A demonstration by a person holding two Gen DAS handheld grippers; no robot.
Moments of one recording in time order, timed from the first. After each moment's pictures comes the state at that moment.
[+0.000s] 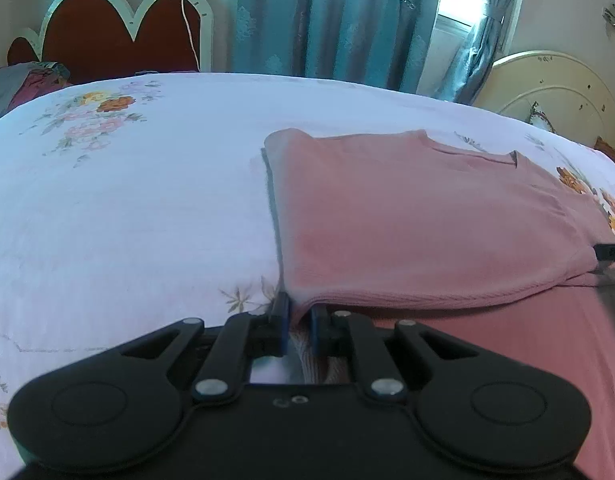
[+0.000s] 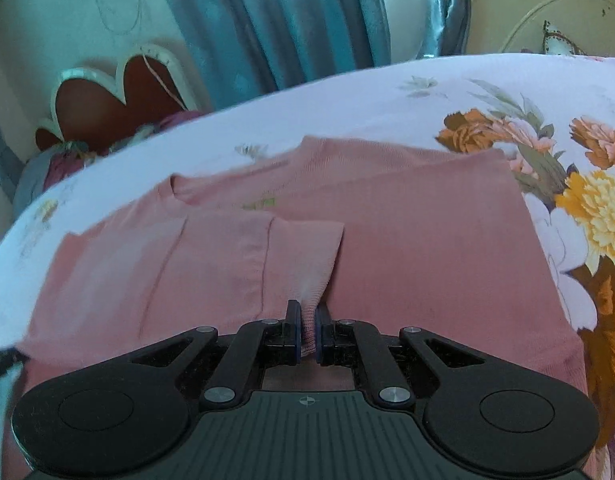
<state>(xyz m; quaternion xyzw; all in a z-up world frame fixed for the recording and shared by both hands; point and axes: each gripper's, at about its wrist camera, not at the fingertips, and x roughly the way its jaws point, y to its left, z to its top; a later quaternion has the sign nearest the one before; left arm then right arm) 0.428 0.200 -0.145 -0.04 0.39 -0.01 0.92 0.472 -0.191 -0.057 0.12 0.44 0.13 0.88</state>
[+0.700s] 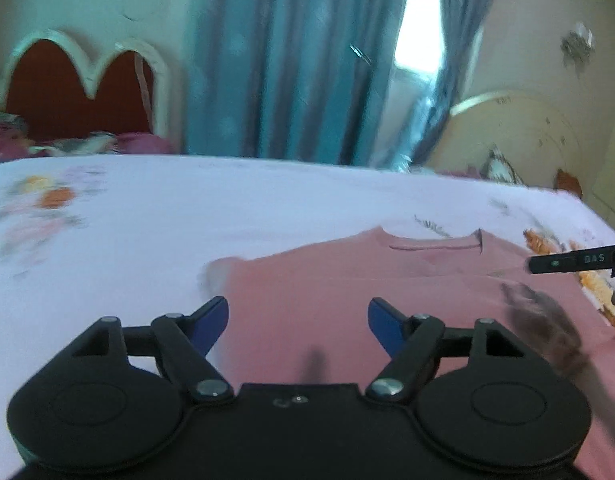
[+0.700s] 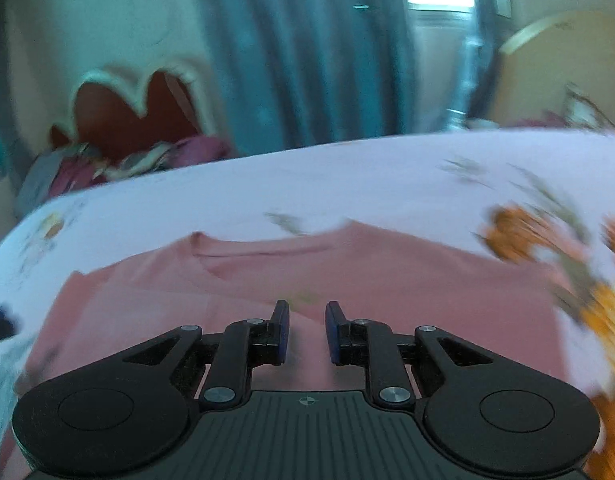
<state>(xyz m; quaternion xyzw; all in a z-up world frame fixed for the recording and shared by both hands) 0.509 0.179 -0.113 -0.04 0.32 -0.08 0.94 0.548 -0.121 -0.023 0.05 0.39 0.18 0.90</state>
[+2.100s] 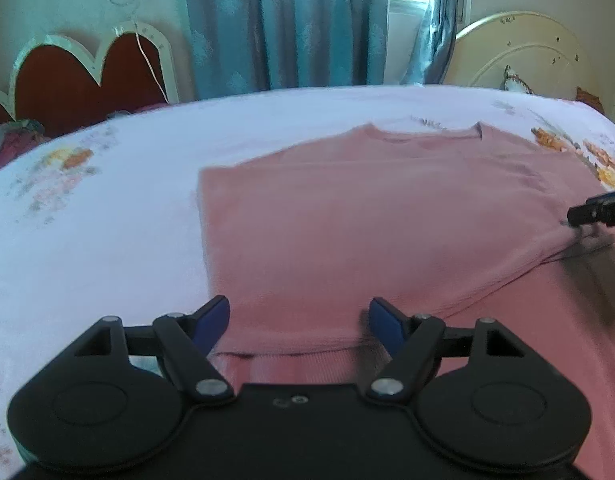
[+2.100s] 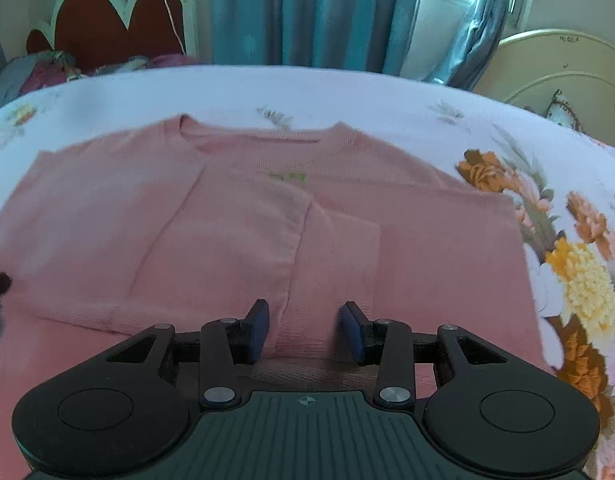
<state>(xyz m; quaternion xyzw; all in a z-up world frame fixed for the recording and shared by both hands) 0.438 0.137 -0.129 0.05 0.38 -0.03 0.92 0.474 -0.119 -0.040 -0.05 0.43 0.11 0.90</state>
